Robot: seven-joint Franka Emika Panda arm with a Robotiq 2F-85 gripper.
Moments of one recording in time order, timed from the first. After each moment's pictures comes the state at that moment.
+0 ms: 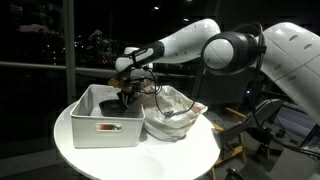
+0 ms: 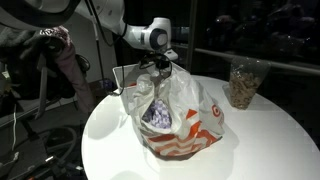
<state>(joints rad) 0.28 0.98 -0.07 -1.08 0.04 2.10 1.16</state>
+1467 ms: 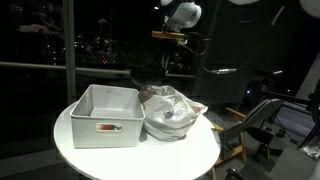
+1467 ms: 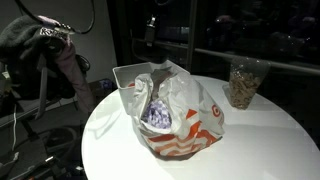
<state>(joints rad) 0.09 0.26 -0.02 -1.60 0.13 1.66 0.90</state>
